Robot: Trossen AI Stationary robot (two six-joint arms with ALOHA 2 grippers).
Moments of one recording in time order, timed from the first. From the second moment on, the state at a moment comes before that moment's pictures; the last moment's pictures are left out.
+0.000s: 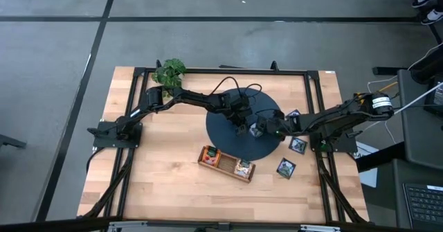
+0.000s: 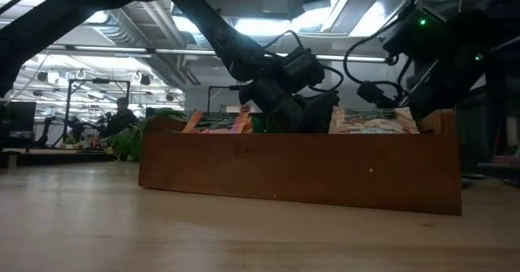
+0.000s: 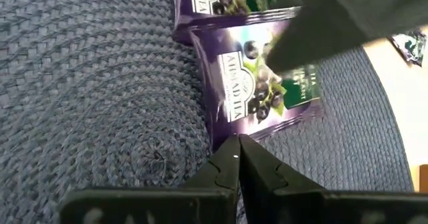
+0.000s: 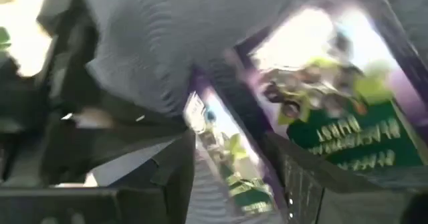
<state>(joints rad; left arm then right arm) 0.23 2.32 1.58 -0.15 0.39 -0.21 0.03 1.36 0.40 0.06 0.29 1.79</state>
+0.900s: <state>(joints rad) 0.30 2.14 1.58 -0.34 0.42 -0.08 0.03 1.36 0.43 0.07 0.15 1.48</state>
